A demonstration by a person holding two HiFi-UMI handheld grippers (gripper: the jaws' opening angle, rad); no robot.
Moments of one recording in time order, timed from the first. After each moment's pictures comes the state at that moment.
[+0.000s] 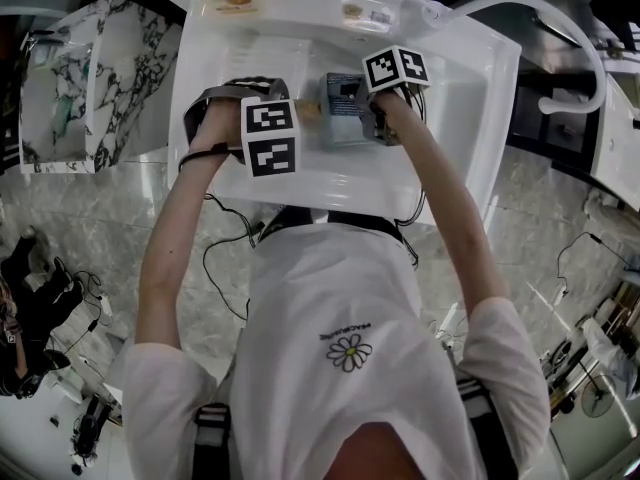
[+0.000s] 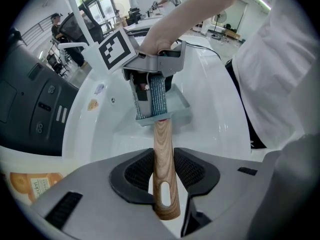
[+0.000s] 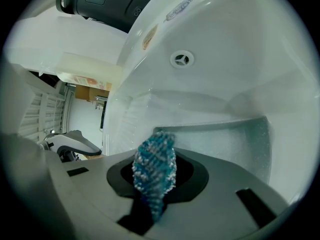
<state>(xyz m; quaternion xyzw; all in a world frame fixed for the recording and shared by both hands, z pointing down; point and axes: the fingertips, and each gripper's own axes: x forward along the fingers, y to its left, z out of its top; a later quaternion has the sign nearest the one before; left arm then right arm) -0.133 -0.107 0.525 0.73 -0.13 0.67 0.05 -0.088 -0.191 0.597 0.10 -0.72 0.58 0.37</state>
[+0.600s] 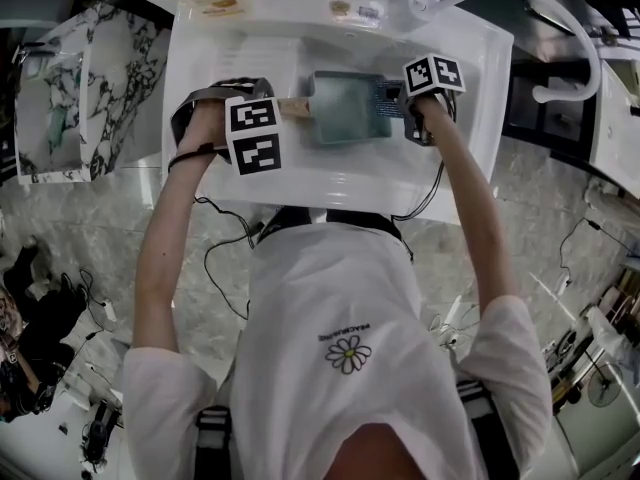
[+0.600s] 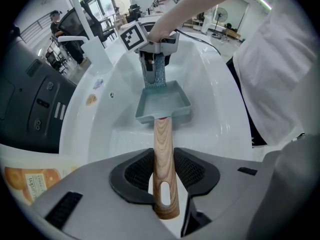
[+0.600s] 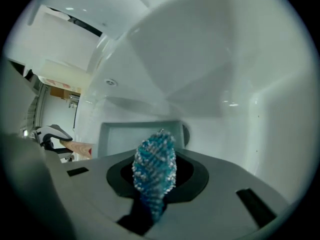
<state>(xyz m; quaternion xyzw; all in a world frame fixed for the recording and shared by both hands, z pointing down) -0.143 -0.104 0.531 0.72 -0.12 0.68 0.06 0.037 -0.235 0.636 0.21 -0.69 0.53 0.44</state>
